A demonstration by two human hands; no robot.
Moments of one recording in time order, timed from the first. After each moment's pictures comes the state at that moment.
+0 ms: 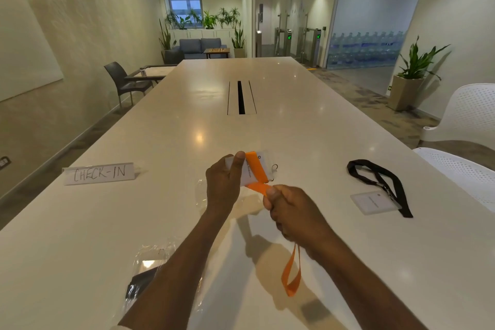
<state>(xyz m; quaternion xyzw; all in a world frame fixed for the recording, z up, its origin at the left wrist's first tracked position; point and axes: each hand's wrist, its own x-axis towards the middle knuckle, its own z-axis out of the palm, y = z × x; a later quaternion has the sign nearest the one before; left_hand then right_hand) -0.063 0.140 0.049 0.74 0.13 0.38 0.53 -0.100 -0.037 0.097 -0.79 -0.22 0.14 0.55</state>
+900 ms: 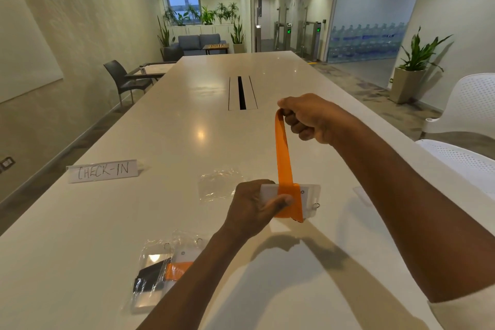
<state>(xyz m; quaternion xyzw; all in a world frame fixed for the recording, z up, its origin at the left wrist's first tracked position) -0.114 0.093 0.047 0.81 -0.08 0.28 0.51 0.005 -0.020 0.213 -0.79 -0.14 0.20 0.56</state>
